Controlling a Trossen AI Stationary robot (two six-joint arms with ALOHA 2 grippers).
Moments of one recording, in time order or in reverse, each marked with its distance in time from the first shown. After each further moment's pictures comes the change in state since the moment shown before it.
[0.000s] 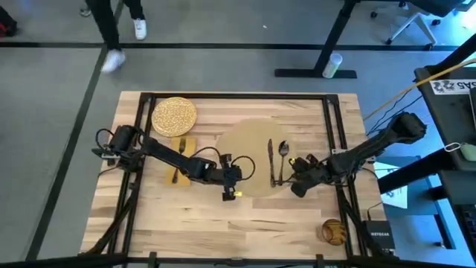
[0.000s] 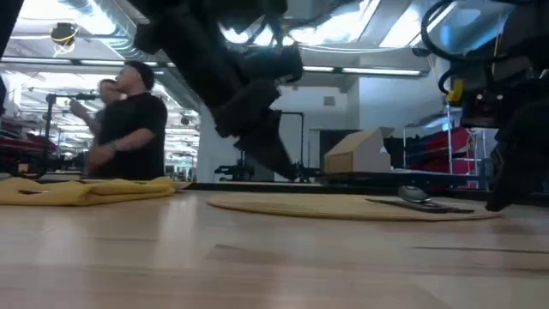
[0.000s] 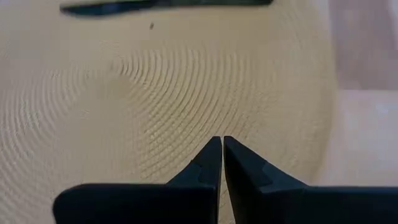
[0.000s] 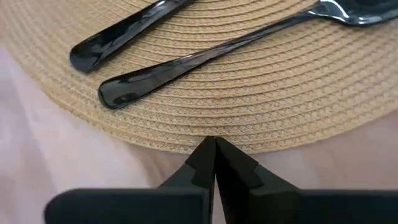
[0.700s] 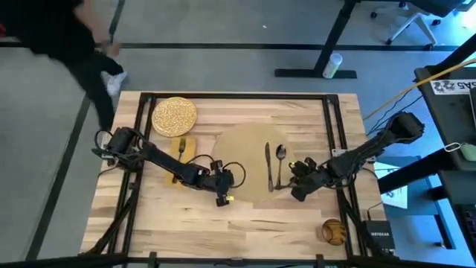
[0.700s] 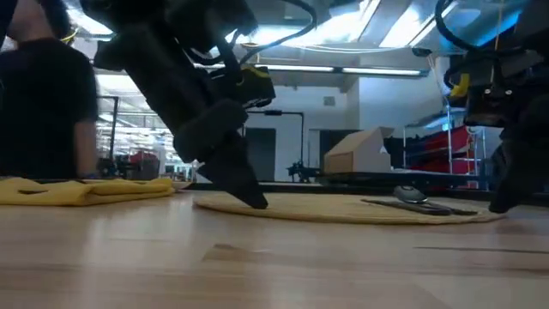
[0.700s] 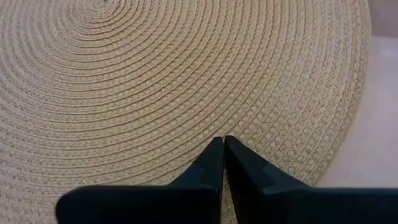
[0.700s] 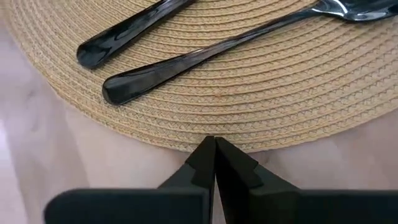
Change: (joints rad) left arm -0.085 -0.001 -0.116 0.082 -0.003 -0.193; right arm 0.083 0.012 -0.003 0.053 0.012 0.053
